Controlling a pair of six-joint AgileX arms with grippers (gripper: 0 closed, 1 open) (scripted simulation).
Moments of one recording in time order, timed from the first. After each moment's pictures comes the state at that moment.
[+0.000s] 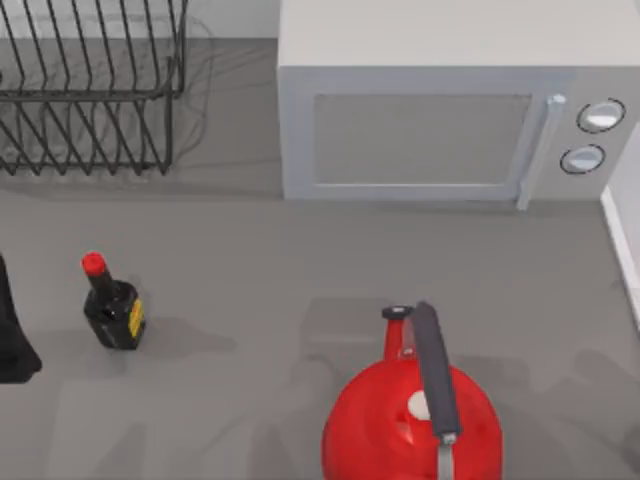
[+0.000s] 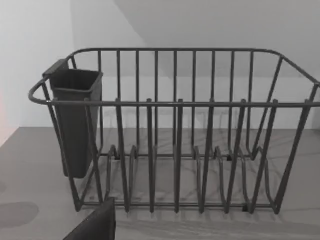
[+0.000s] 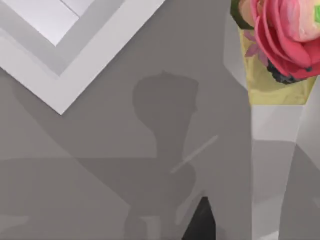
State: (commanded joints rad) left arm 0.00 0.00 0.00 0.00 0.00 0.00; right arm -0.10 1.42 0.91 -1.05 0.02 0.72
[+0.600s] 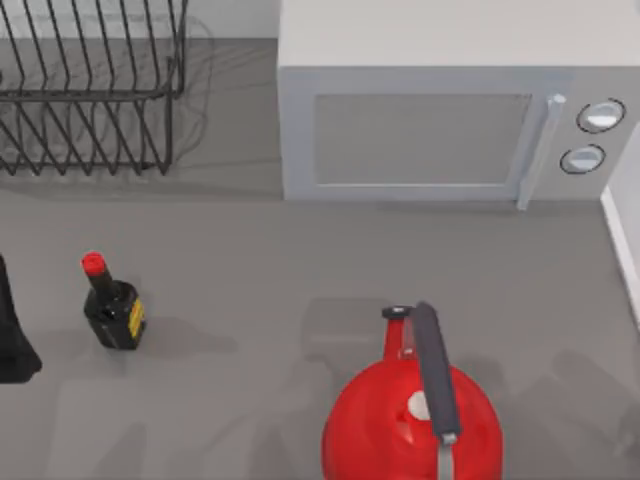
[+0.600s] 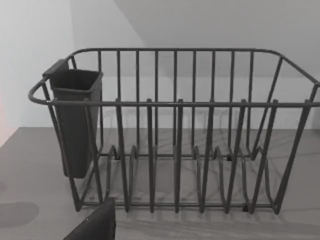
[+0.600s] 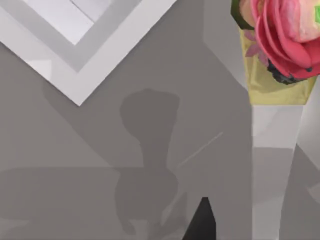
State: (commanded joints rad) left arm 0.00 0.00 0.00 0.00 0.00 0.00; right arm -0.10 1.41 0.99 -1.13 0.02 0.72
